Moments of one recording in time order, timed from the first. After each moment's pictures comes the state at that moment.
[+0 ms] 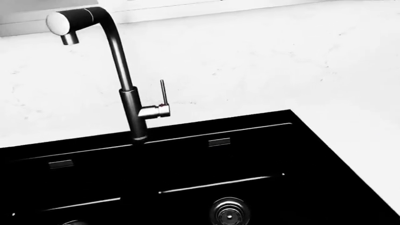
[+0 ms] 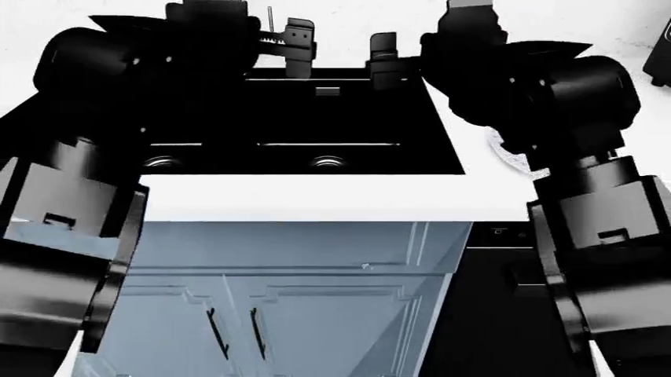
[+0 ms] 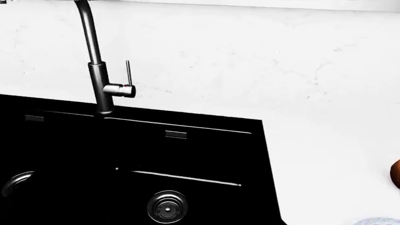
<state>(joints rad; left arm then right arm) -1.55 -0.15 0.53 -0.61 -0.73 -0.95 -0.33 1.49 0.18 -0.47 0.62 0.69 0.91 0.23</state>
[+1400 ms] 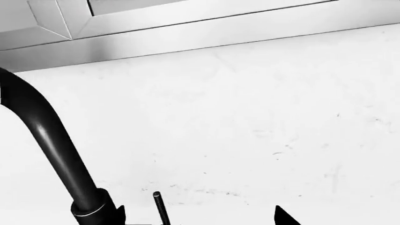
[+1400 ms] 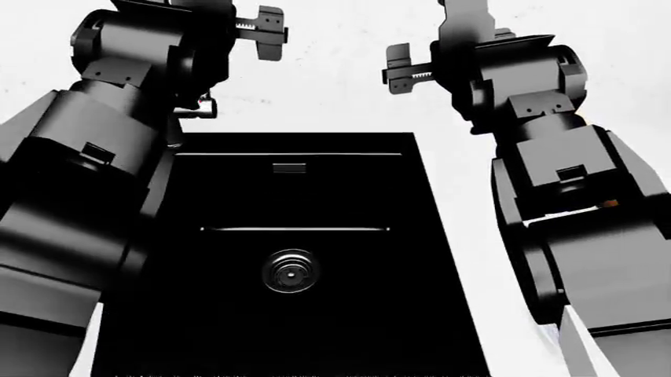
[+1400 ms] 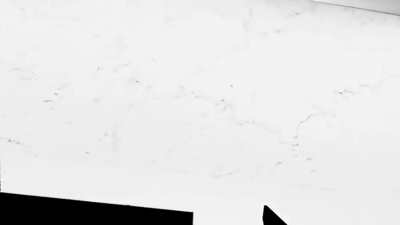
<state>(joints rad) -1.77 0.00 0.76 -1.31 -0.70 -0.58 -0.27 1.69 0.00 -0.36 1.31 0.23 0.62 0.02</state>
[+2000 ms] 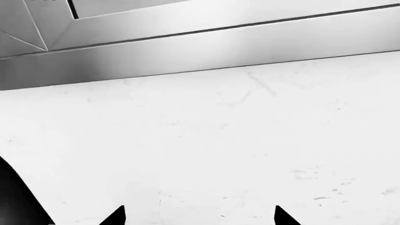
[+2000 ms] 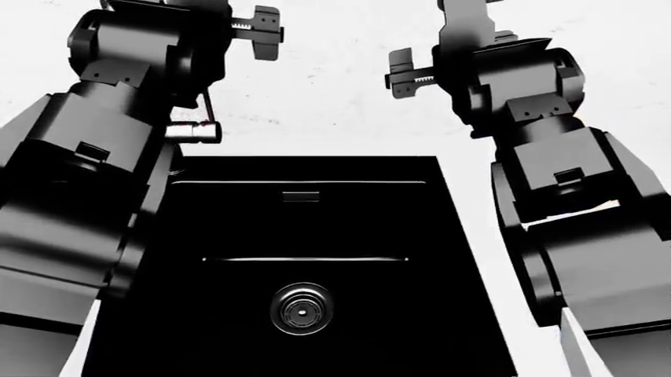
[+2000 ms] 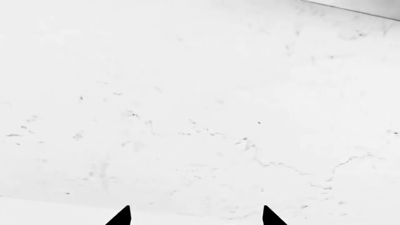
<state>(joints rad) -1.77 0.00 0.62 -1.31 -0.56 -0.60 -0.25 1.68 0.00 -0.40 1.31 0.25 0.62 0.04</state>
